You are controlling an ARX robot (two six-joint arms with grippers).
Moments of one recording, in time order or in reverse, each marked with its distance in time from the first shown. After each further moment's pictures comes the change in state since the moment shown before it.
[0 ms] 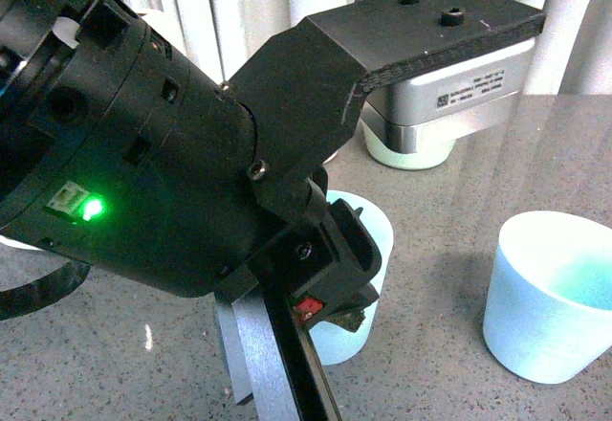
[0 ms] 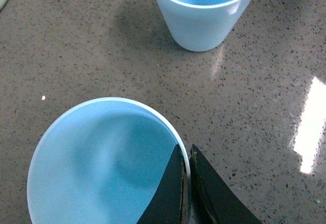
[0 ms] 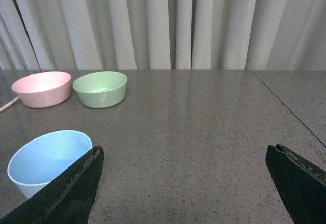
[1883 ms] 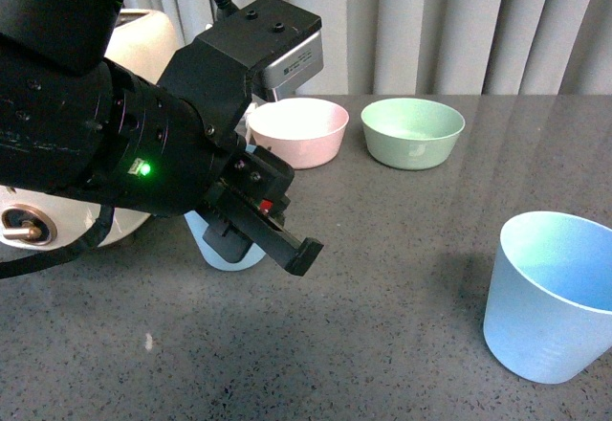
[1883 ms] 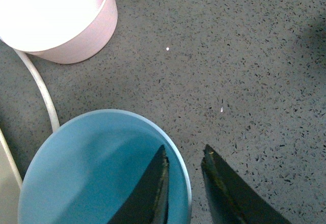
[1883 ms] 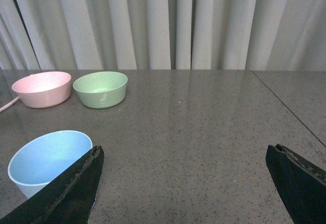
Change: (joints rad) left arm 0.158 0.128 -0.059 0.394 -0.204 -0.214; right arm 0.000 0.000 0.000 0.000 0.000 0.000
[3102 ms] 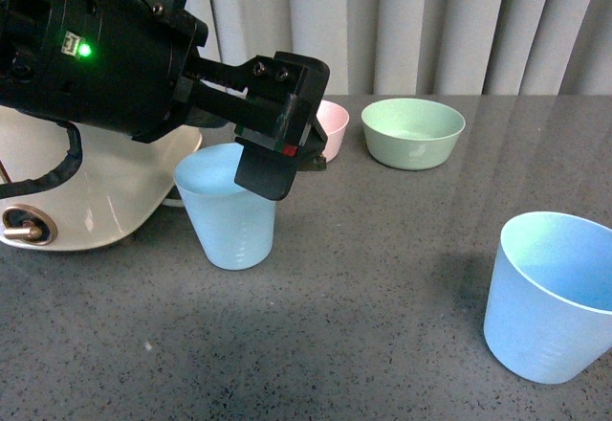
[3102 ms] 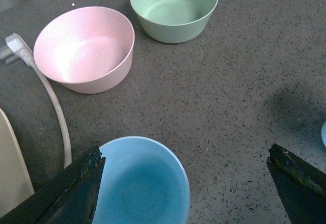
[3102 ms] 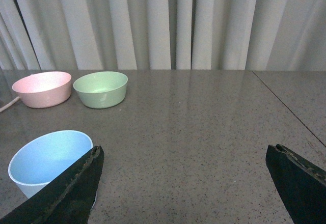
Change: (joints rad) left arm 0.056 -0.089 0.029 0.006 0.117 -0.162; right arm 0.000 0.000 0.000 0.000 0.000 0.000
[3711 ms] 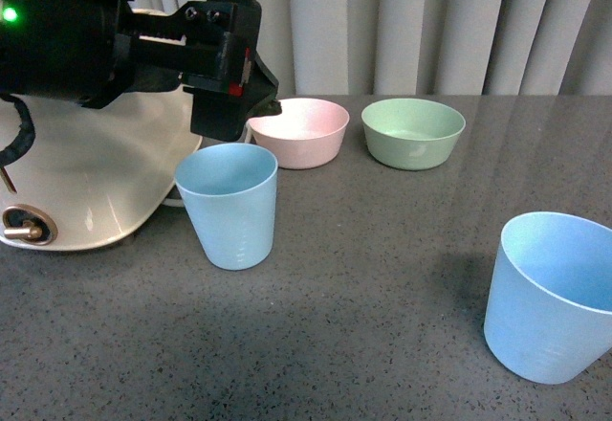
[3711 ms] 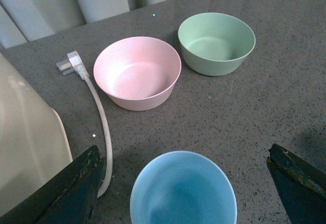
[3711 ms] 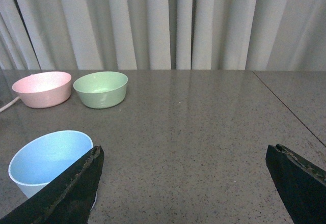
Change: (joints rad) left arm 0.064 -0.047 -0.065 0.157 -0.013 -0.085; right arm 0.000 0.000 0.000 0.000 0.000 0.000
